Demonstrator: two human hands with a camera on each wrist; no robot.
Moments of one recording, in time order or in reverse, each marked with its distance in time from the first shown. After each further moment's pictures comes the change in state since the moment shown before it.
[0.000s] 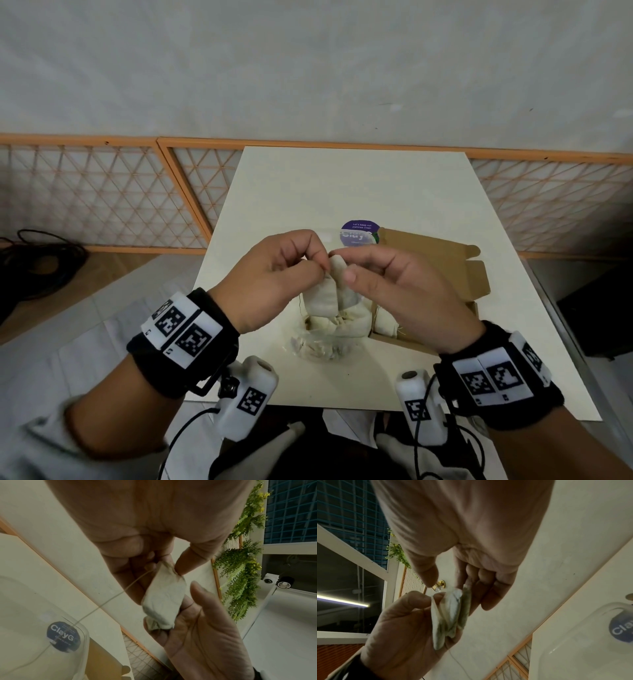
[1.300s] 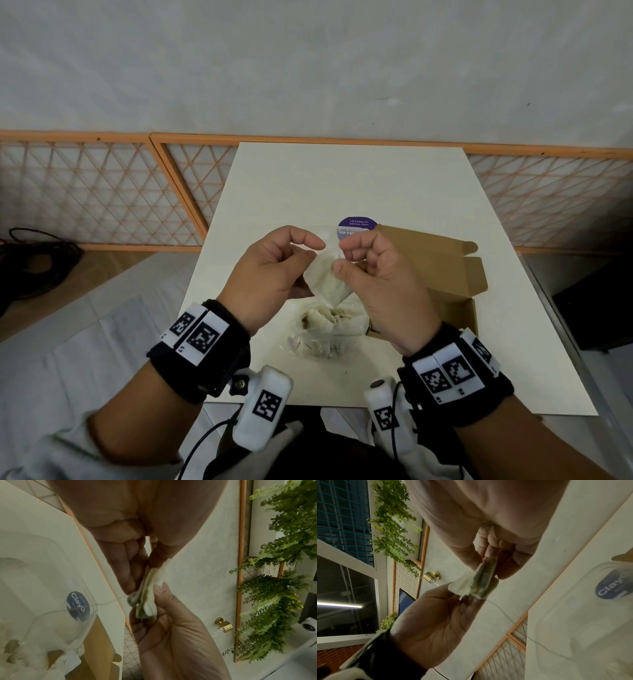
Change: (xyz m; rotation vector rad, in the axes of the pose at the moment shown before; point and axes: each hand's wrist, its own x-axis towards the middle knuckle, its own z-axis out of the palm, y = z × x) left_hand 0.010 -0.025 0.010 -0.215 0.237 -0.187; right_hand 0.021 0.044 0.018 -0.007 0.349 0.027
